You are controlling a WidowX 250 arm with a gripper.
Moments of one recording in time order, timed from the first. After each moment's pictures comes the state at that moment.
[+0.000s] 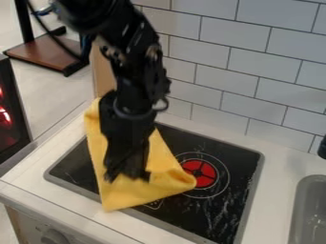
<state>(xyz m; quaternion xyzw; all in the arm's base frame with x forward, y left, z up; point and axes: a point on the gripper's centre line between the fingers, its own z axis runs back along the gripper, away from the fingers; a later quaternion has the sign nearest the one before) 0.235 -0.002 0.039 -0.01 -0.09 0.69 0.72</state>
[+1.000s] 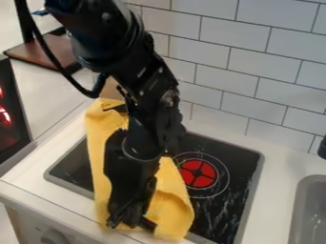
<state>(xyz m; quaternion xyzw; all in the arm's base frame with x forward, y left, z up) 0.202 -0.022 0.014 0.04 -0.05 0.70 0.71</state>
